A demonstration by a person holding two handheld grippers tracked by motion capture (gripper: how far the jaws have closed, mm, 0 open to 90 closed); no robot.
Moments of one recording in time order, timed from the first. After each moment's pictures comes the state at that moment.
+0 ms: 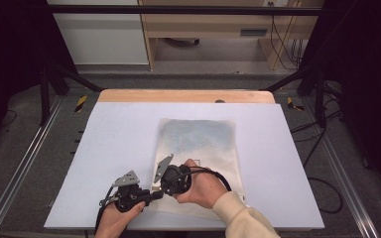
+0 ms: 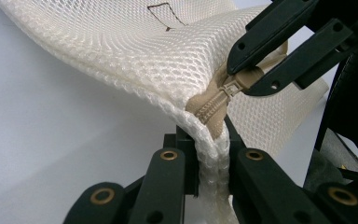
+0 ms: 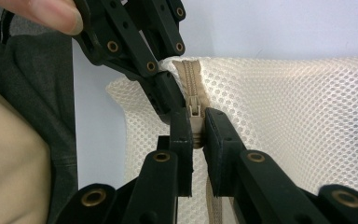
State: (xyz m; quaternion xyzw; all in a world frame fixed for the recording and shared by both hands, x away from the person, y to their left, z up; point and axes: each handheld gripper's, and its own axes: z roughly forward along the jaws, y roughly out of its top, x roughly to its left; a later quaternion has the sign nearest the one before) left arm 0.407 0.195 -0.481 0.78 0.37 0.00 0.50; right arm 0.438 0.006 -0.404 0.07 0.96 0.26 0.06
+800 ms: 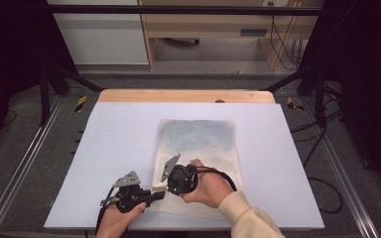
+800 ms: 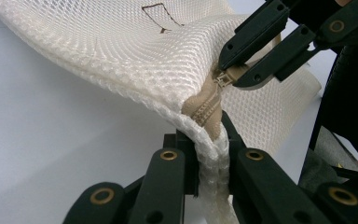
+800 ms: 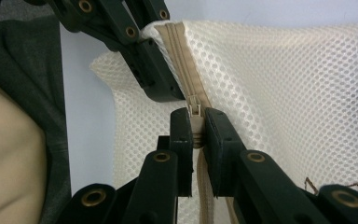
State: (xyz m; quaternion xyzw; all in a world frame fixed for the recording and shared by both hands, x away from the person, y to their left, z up) left arm 0.406 0.192 -0.481 0.79 0.36 -0.01 0.50; right arm 0.441 -0.009 -0.410 0.08 0.96 0.25 0.06
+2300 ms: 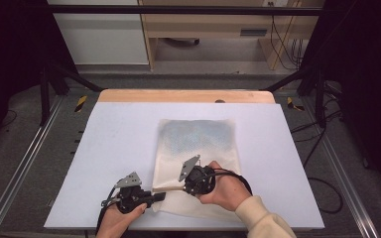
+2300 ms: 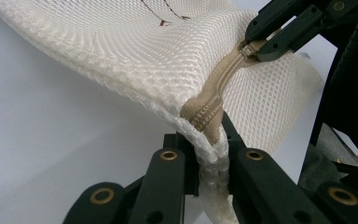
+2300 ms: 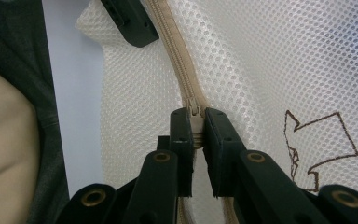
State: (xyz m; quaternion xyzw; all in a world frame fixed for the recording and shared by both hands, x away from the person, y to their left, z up) left arm 0.405 0.190 -0.484 0.79 0.36 -0.01 0.49; right arm 0.437 -0.053 -0.413 0.12 0.96 0.25 0.07
